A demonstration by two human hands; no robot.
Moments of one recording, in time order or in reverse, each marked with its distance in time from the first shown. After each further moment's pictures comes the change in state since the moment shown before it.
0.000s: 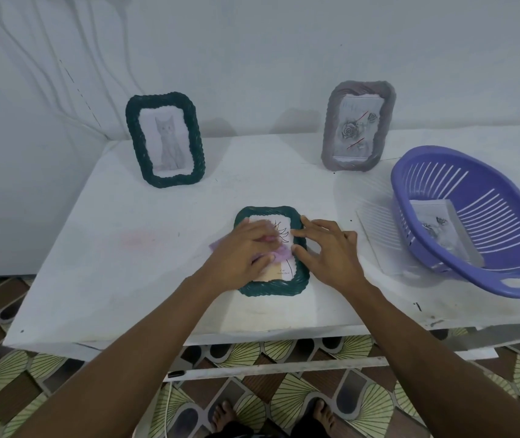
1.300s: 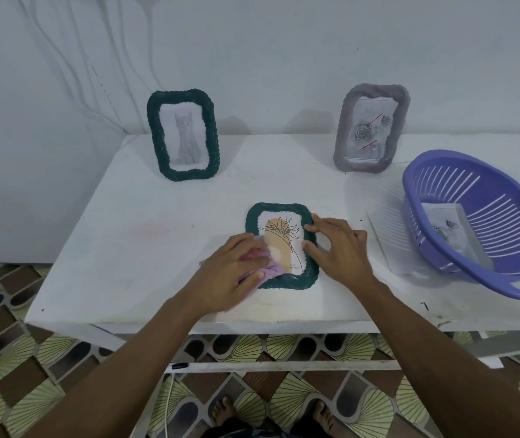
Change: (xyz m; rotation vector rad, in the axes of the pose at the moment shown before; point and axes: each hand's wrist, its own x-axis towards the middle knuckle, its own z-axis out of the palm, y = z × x) left_hand -0.060 0.021 -0.024 0.066 -0.049 -0.042; right_hand -0.001 -0.002 -0.002 0.016 0.015 0.009
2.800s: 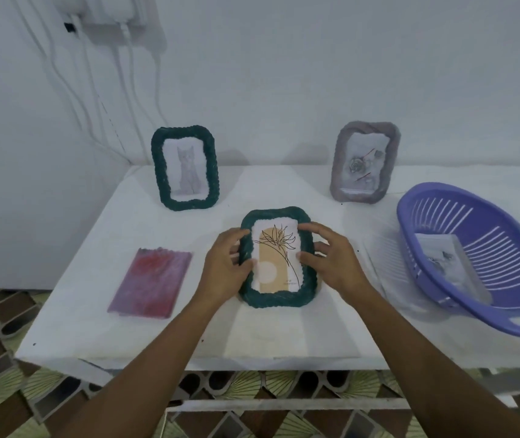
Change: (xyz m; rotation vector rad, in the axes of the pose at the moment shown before) left_hand 0.054 0.001 -0.013 -0.664 0.379 -0.673; right_hand 0.025 -0.039 -0.038 0.826 -0.123 0.167
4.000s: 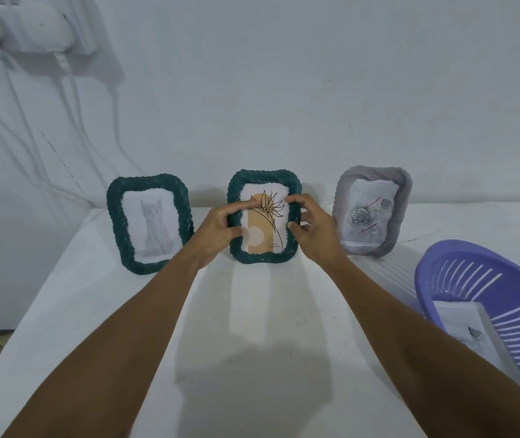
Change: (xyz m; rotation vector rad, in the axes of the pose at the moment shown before) left_hand 0.220 0.035 0.001 -0.250 -0.338 -0.005; right_hand 0.207 -0.006 -0.017 -0.170 0.113 -0.297
